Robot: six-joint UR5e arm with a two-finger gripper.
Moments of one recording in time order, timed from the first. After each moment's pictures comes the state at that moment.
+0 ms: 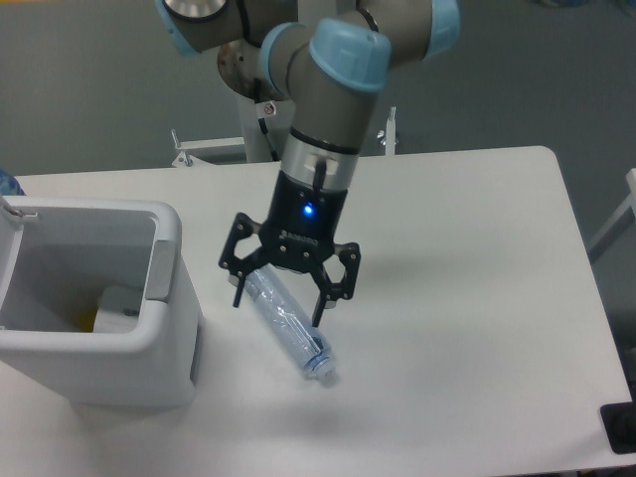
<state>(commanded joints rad) 2.44 -1.82 -1.68 -0.76 1.04 0.39</state>
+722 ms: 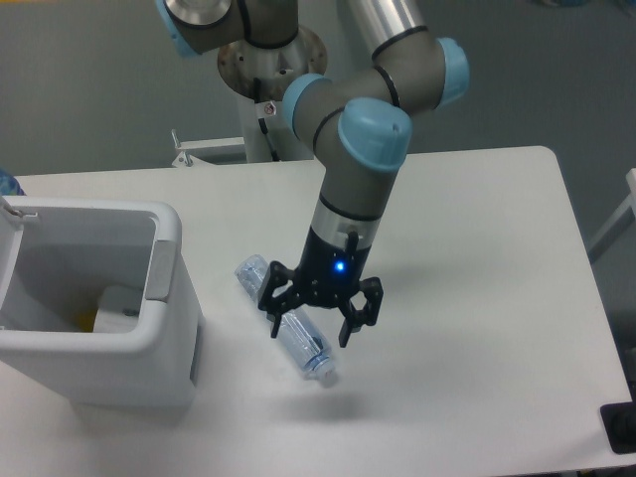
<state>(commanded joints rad) 2.43 -1.96 -1.66 -0.81 1.22 0.32</state>
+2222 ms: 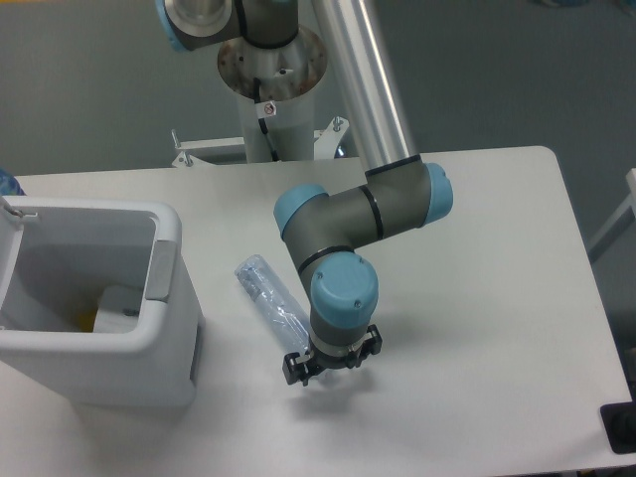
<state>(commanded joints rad) 2.33 -2.22 -1.48 -1.00 1.55 -0.03</state>
